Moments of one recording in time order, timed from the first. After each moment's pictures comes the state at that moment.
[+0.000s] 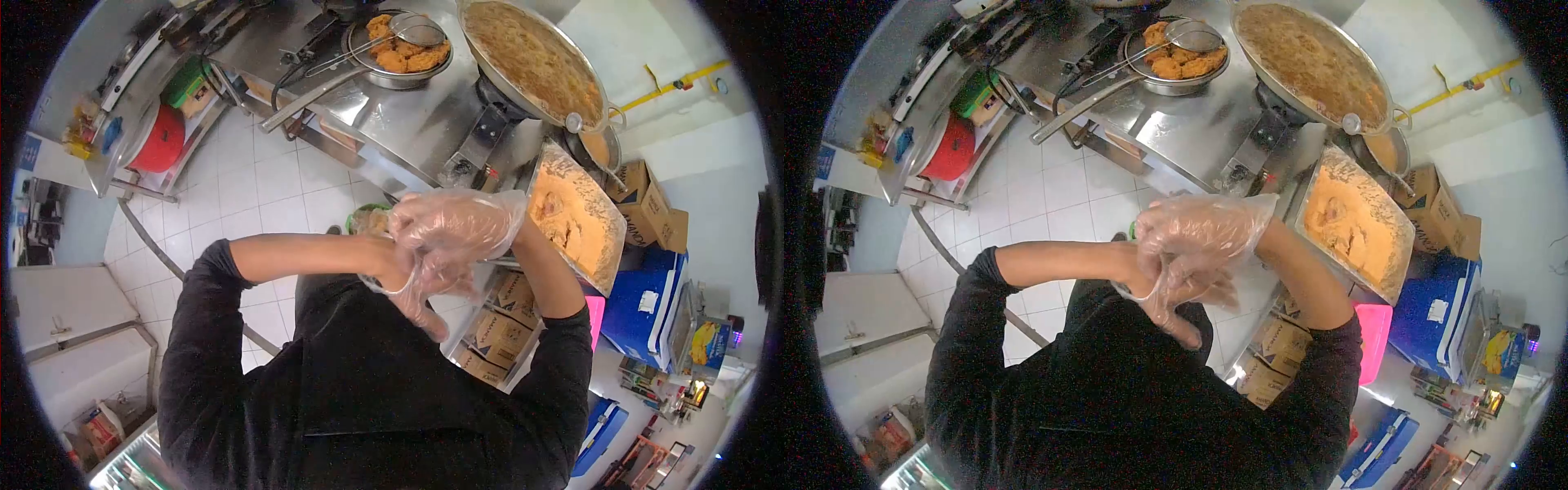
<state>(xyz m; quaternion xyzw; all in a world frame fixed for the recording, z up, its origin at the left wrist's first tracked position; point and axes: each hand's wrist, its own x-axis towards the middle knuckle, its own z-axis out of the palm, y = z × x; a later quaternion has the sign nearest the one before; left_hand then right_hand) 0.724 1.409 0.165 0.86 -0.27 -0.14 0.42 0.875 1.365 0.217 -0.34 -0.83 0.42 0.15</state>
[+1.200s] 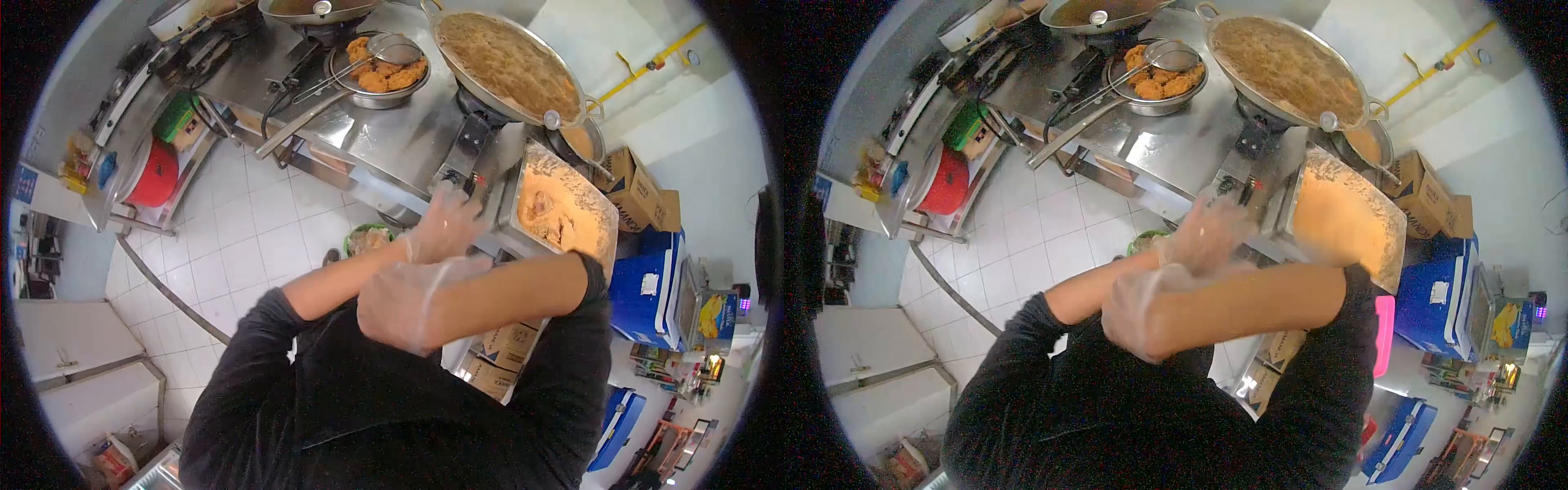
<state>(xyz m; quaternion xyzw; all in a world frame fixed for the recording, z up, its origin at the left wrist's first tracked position) 0.795 1.384 0.097 0.96 -0.02 0.19 0.18 0.754 1.340 0.295 -0.41 -0.78 0.34 -0.32</state>
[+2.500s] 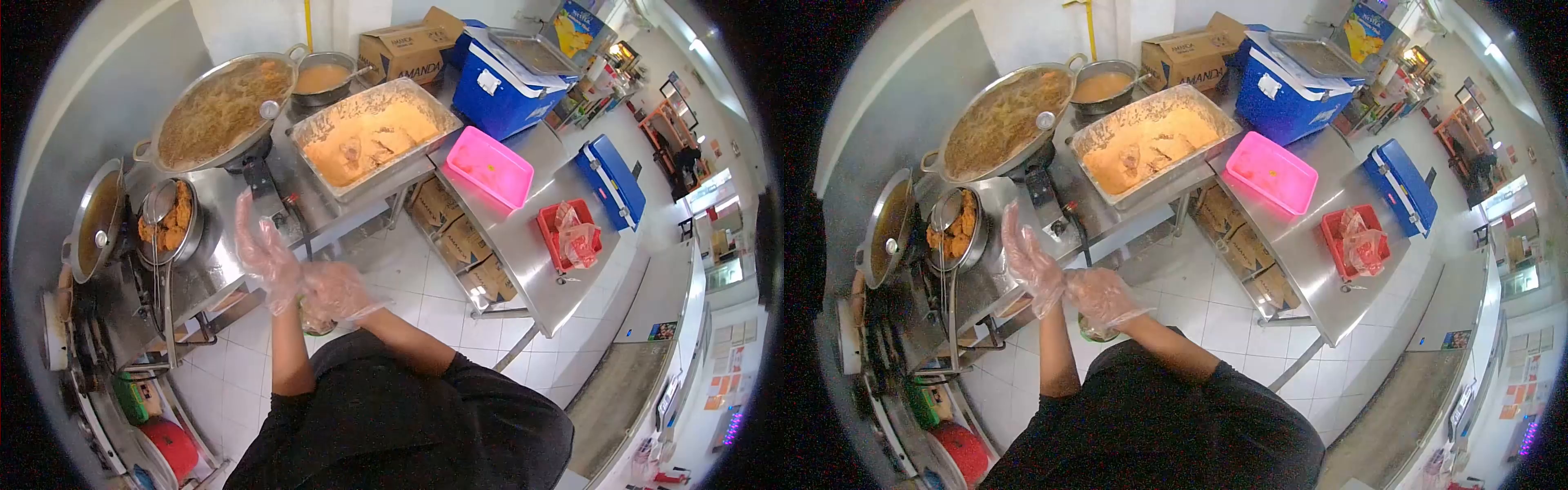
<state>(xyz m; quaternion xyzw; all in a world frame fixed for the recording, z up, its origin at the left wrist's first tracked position) 0.832 1.353 0.143 0.74 -0.02 0.45 0.50 0.789 1.233 0.091 -0.86 -0.31 -0.08 0.40</state>
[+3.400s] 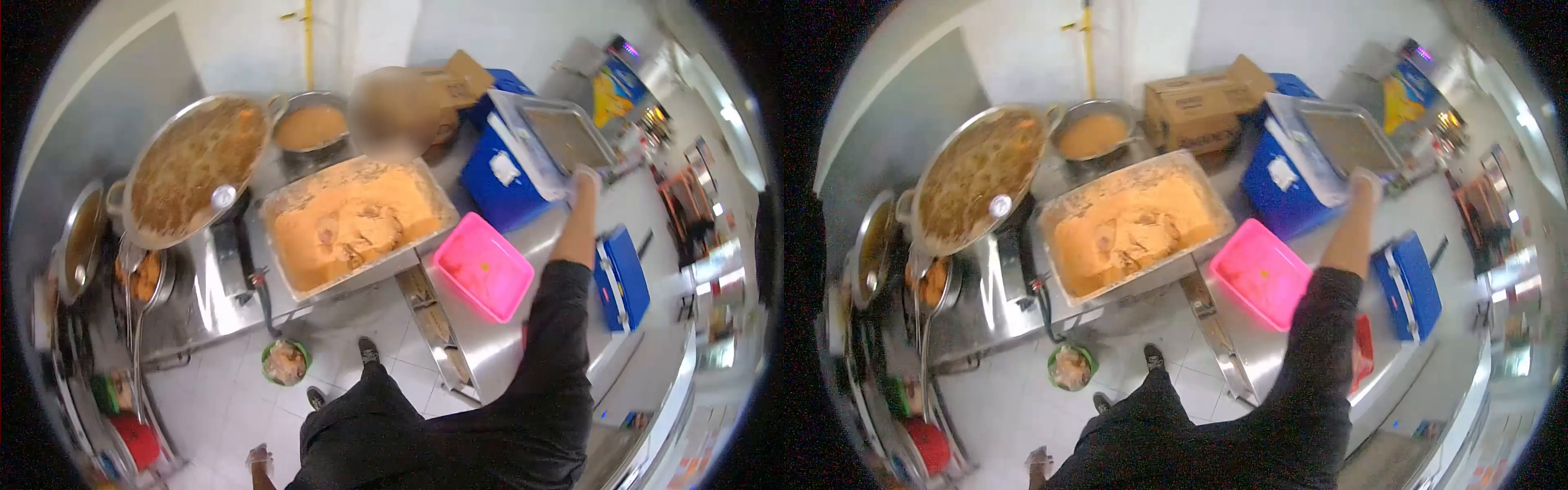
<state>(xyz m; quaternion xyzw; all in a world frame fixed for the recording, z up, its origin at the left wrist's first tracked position) 0.529 1.459 -0.200 0.70 0.49 -0.29 0.43 1.320 0.562 0.200 -0.95 0.29 -0.08 -0.04</state>
